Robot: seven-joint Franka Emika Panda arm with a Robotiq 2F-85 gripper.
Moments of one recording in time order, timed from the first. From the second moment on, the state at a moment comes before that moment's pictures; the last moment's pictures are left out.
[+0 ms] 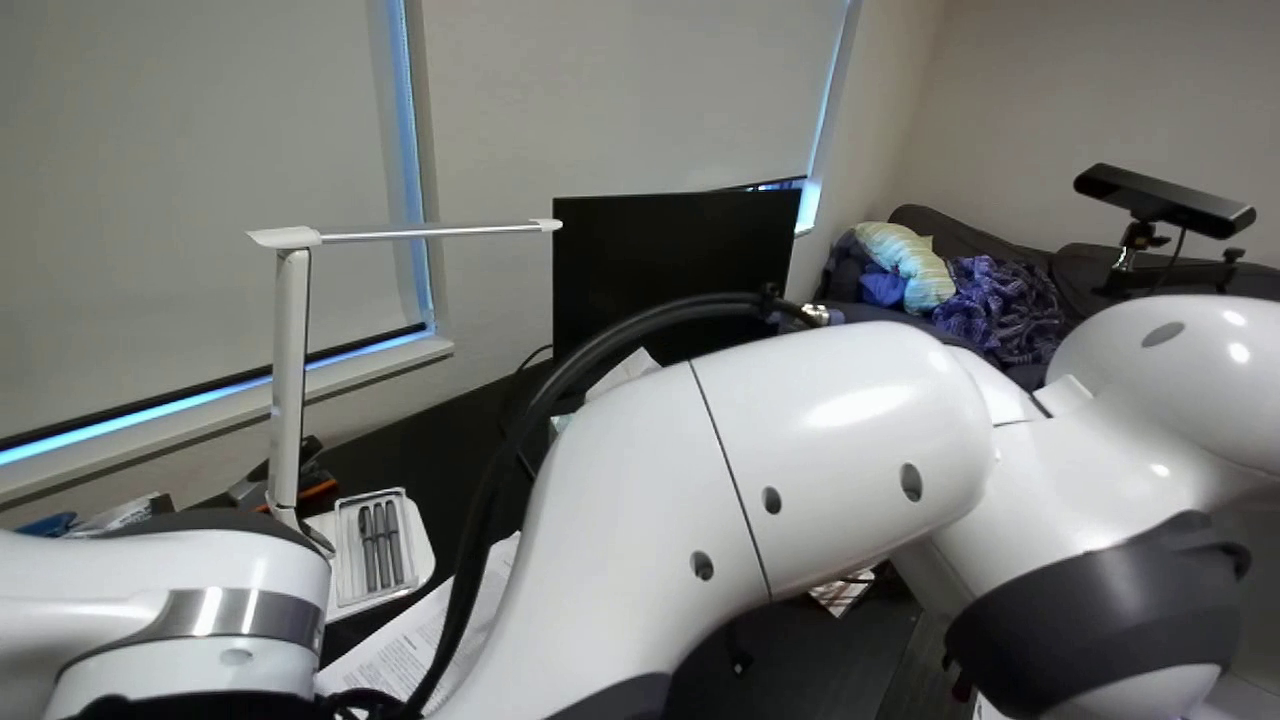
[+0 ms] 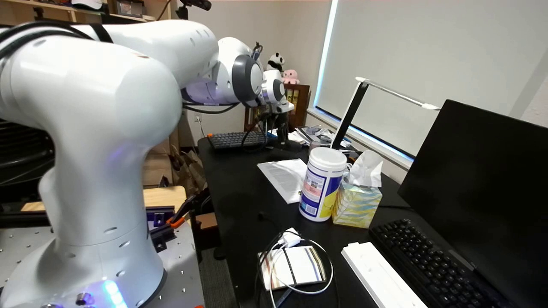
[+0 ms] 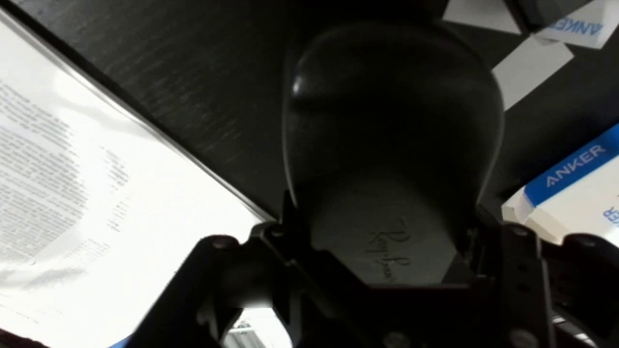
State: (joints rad) arm 0.88 1.36 -0.21 -0.60 -0.16 1.99 1.58
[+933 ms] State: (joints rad) arm 0.90 1.14 -0.27 -0.90 -0.16 2.01 1.91
